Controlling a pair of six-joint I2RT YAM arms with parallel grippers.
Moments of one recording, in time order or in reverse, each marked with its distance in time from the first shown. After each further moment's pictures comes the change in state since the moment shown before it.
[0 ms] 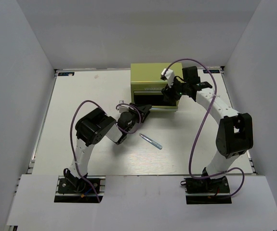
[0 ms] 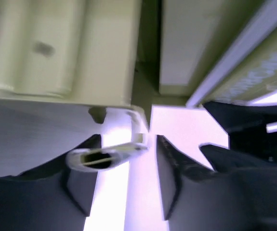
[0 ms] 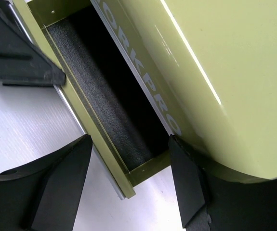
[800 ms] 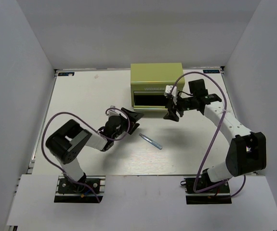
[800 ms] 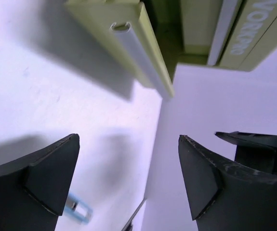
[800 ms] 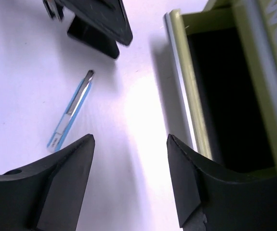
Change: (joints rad) left arm 0.032 -0.416 -0.306 -0.287 0.100 0.064; right arm -0.006 -0.256 -0.235 -0.146 -0.376 -0.213
